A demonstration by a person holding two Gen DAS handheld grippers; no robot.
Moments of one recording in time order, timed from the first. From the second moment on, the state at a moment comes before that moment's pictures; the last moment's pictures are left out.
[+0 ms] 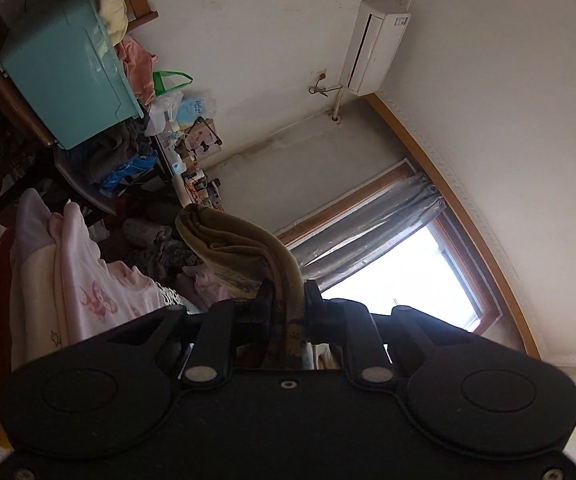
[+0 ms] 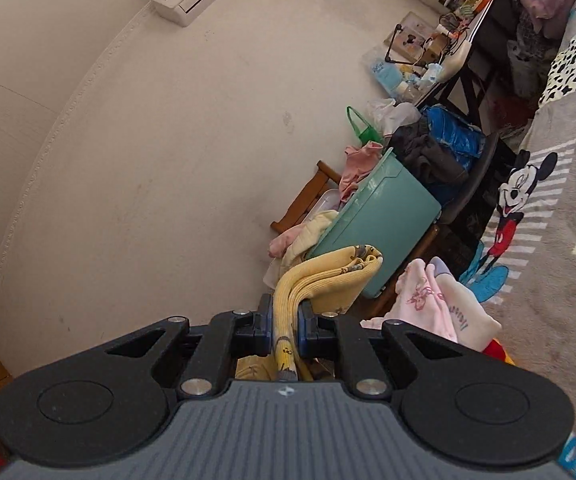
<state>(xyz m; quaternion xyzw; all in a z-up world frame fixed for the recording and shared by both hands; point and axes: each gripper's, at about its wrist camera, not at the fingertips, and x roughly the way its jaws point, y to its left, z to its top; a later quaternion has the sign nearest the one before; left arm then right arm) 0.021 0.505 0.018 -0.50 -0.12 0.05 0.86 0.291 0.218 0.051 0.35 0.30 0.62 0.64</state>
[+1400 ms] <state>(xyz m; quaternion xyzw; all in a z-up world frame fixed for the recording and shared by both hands) 0.011 0.450 0.039 -0.21 0.12 0.26 0.94 0.239 0.250 0.054 0.09 0.32 0.48 0.82</state>
